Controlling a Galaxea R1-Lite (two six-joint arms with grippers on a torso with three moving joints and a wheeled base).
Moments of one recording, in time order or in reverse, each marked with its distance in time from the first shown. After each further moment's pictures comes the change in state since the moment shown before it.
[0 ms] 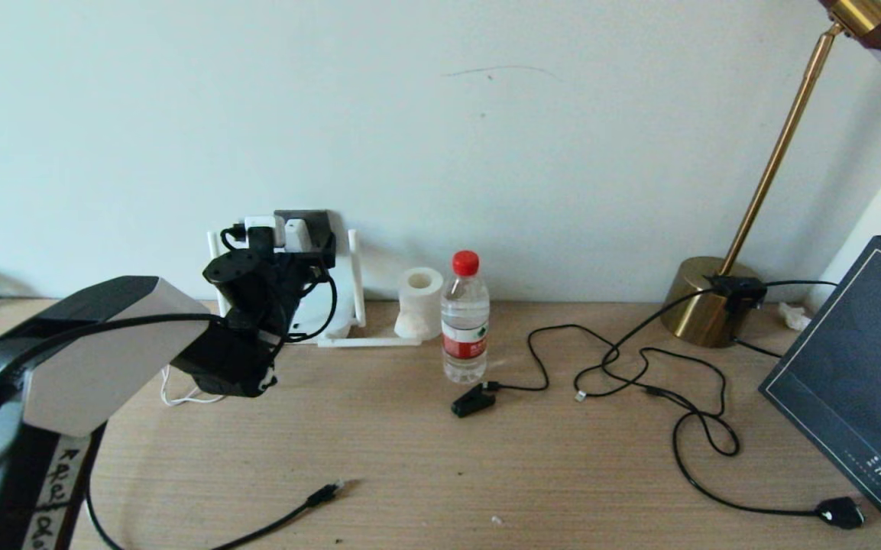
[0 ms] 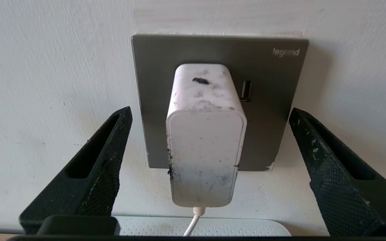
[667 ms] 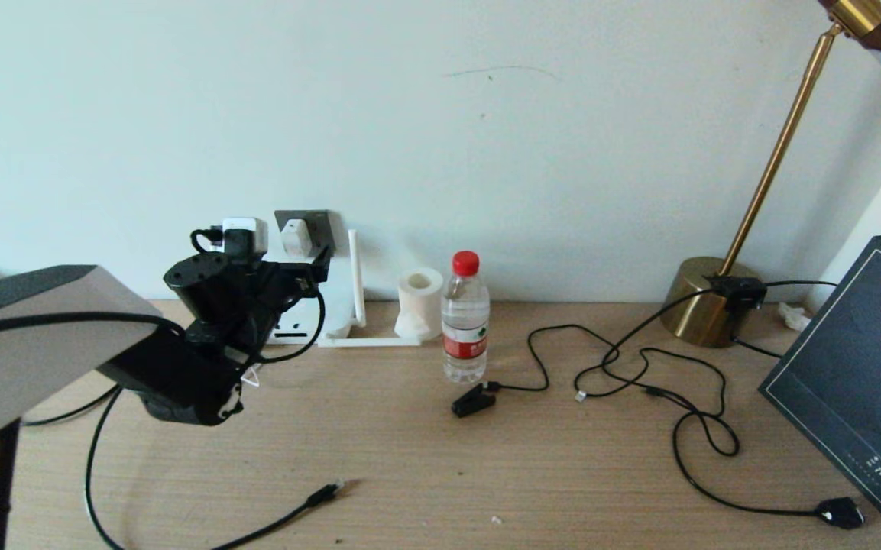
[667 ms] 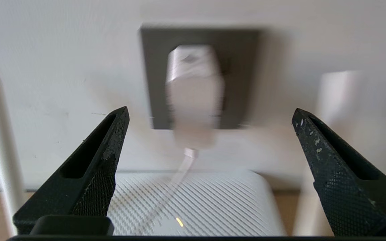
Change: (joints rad) left arm -0.016 -0.226 0.358 -0.034 -0.048 0.000; right arm 0.000 0.000 0.000 0.000 0.000 0.000
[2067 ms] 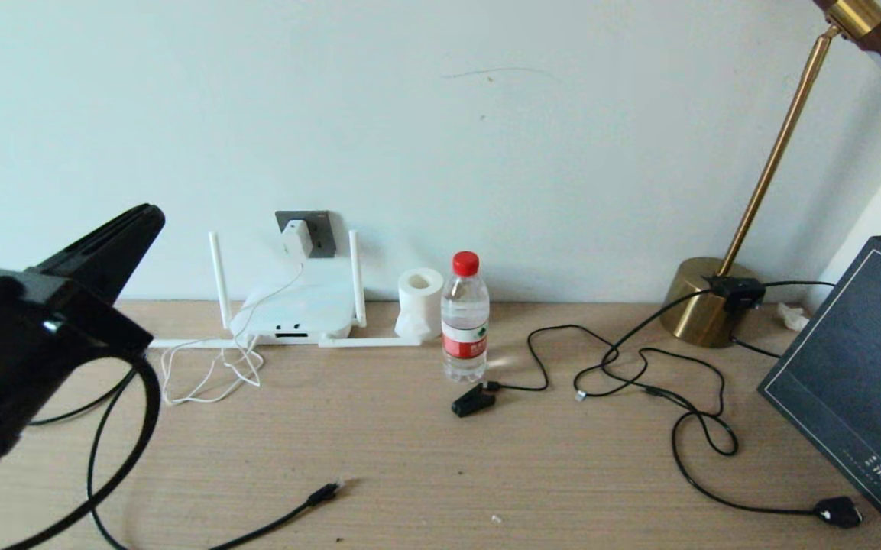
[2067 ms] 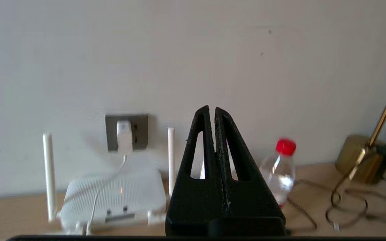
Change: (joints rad) left arm -0.222 -0.977 0.663 0.131 0.020 -0.036; right arm 0.000 0.000 0.000 0.000 0.000 0.000
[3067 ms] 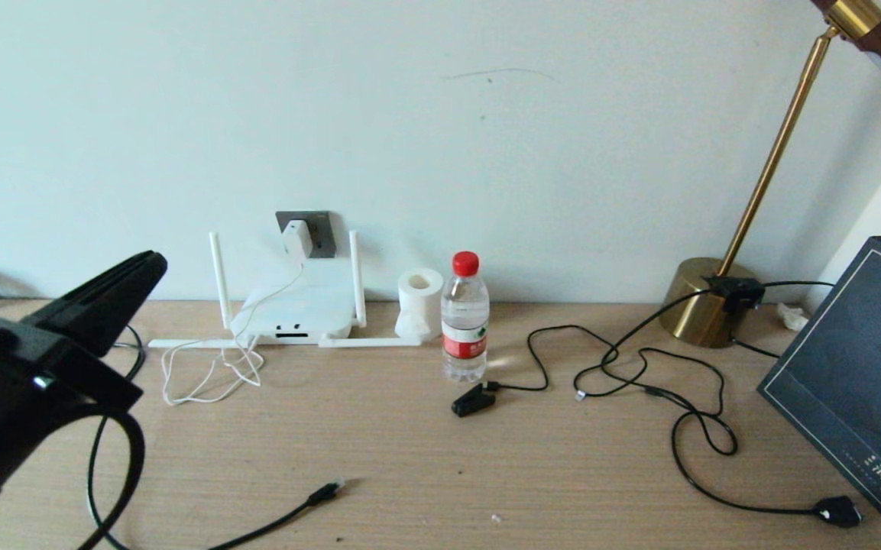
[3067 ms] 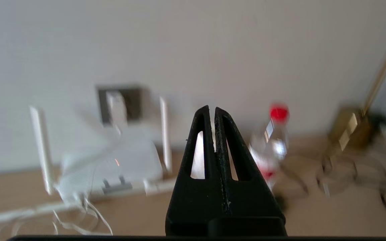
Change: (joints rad) left arm 0.003 -0.061 0.063 0.090 -0.027 -0.007; right arm 0.000 0.000 0.000 0.000 0.000 0.000
